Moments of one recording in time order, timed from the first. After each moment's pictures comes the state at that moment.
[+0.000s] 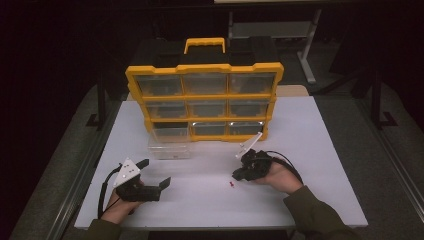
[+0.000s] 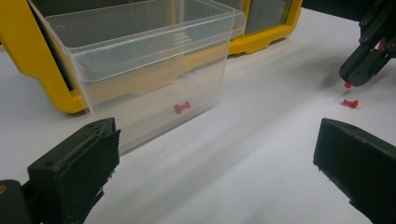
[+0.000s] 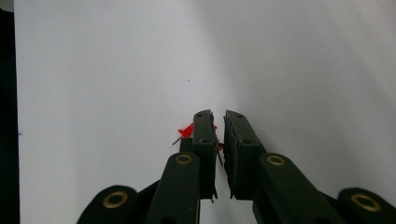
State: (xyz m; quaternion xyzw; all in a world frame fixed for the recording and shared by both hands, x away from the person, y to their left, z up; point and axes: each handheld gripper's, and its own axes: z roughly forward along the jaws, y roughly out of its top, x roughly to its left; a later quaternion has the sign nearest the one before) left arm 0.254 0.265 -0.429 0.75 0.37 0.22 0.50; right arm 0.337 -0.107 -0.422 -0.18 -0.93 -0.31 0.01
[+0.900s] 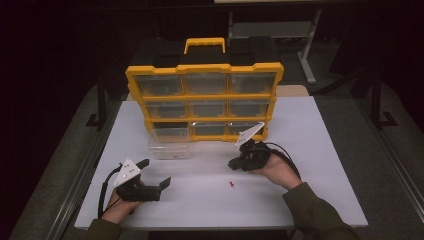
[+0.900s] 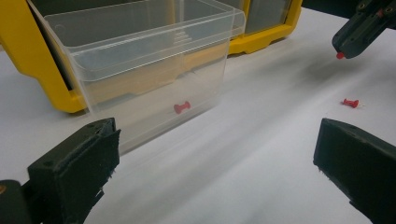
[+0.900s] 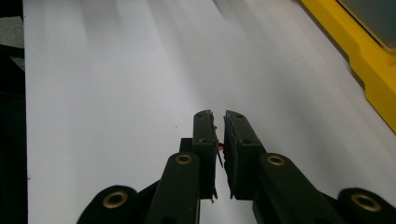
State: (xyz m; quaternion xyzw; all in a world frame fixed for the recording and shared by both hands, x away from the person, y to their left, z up) left arm 0.255 0.265 -0.429 0.75 0.37 0.22 0.50; right arm 0.346 -0.102 -0.396 -0.21 -0.92 -0.34 -0.01
